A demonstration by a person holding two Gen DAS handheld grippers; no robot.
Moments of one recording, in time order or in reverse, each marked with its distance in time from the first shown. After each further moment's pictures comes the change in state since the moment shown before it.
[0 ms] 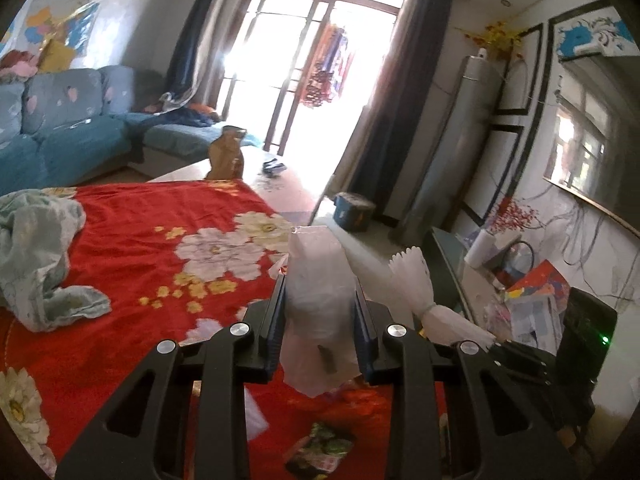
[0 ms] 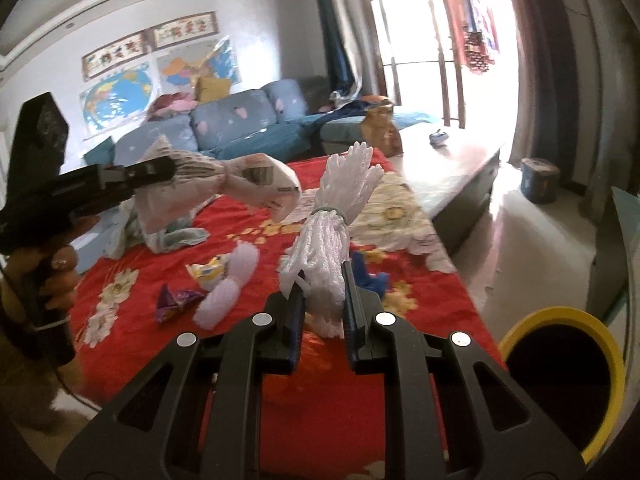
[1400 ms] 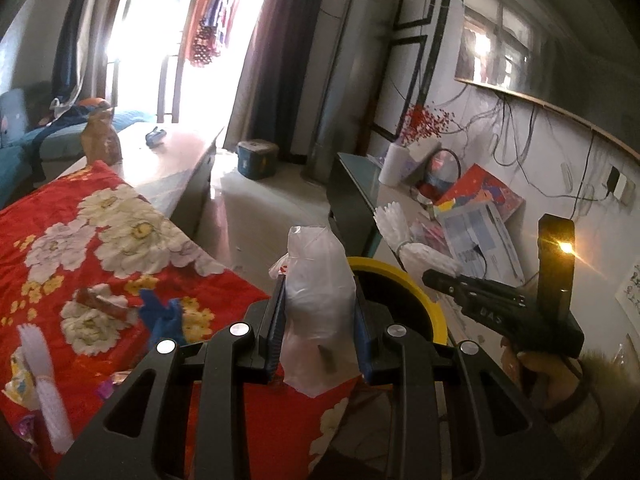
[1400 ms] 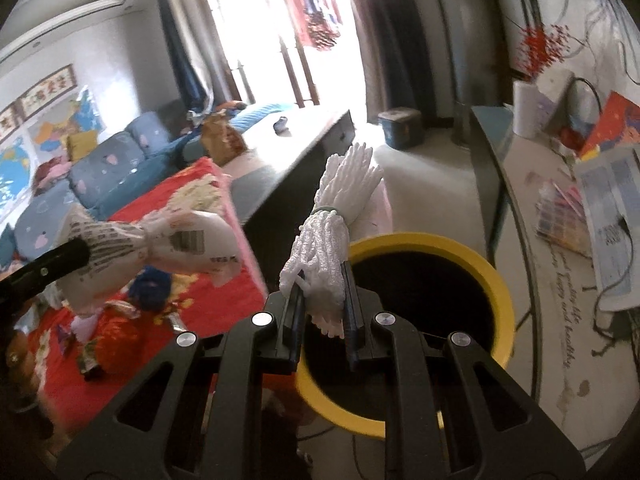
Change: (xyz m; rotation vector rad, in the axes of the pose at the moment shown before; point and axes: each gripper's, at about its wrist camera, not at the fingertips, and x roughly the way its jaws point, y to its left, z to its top) left arm 0.105 -0.175 -0.062 0.256 0.211 -0.265; right arm -0.069 -0.153 -0.062 0.351 0.003 -0.394
